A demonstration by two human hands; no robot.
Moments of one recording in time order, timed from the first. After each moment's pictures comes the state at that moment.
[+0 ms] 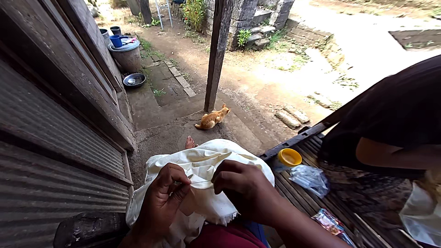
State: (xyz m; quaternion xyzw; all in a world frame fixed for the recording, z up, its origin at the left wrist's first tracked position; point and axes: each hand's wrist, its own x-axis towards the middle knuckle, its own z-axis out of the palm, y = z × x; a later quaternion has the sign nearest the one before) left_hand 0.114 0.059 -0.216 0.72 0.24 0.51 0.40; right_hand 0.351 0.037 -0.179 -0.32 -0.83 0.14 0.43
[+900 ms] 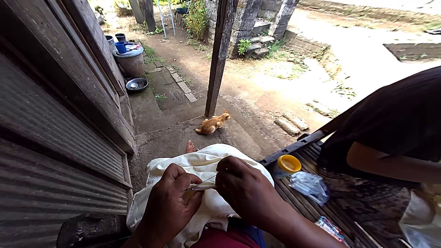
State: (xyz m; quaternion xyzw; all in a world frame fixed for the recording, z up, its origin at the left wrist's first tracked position) left_hand 0.125 0.050 -0.194 0.81 0.41 0.41 0.11; right_hand 0.343 0.036 -0.172 -0.42 -0.84 -0.06 0.33
